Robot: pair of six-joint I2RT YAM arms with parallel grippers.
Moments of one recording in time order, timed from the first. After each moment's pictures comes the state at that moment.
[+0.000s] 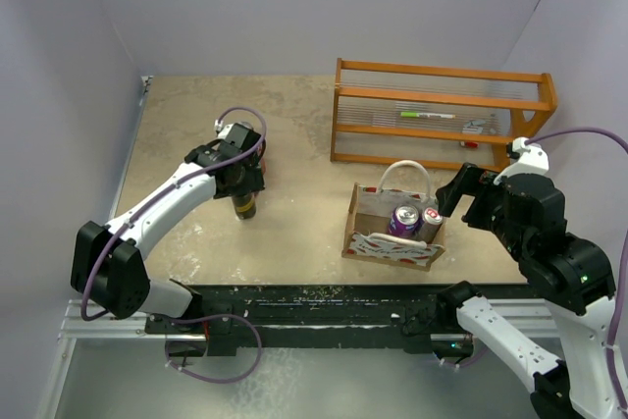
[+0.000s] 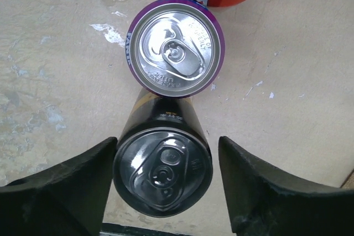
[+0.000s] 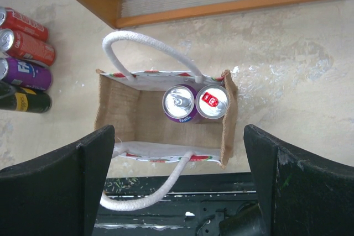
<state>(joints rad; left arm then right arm) -0.49 1.41 1.12 -0.81 -0.35 -0.64 0.42 0.69 1.33 -1.20 0.32 0.49</state>
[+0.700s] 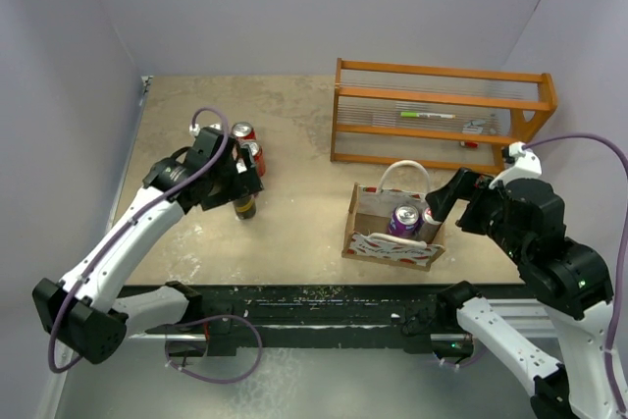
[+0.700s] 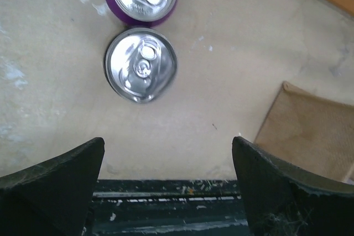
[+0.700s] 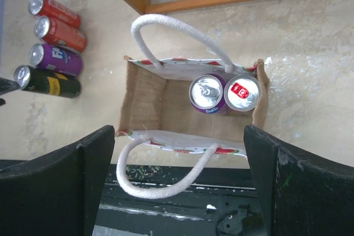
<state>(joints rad) -0.48 1.18 1.17 -0.96 -0.18 -0.76 0.42 0.67 1.29 -1.17 0.21 0.54</state>
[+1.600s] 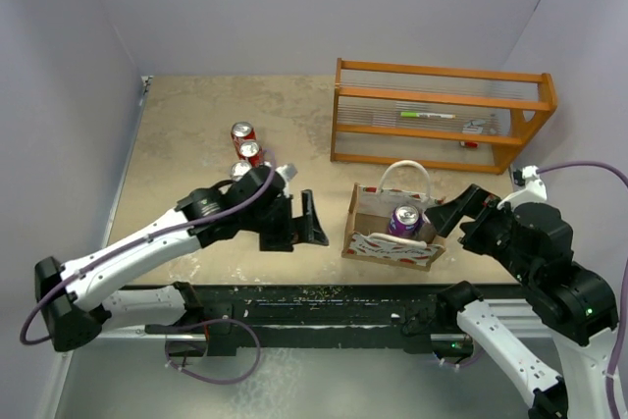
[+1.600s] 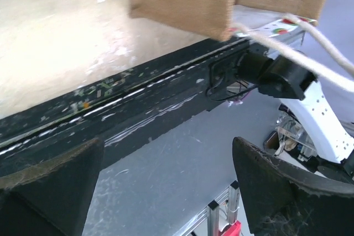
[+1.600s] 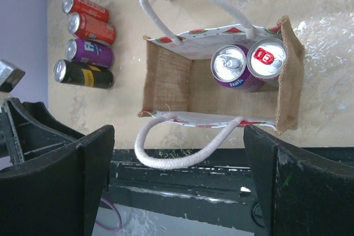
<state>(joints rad) -0.90 1.07 1.00 -0.77 0.21 -1.03 0.42 0.52 1.21 -1.20 0.13 0.73</state>
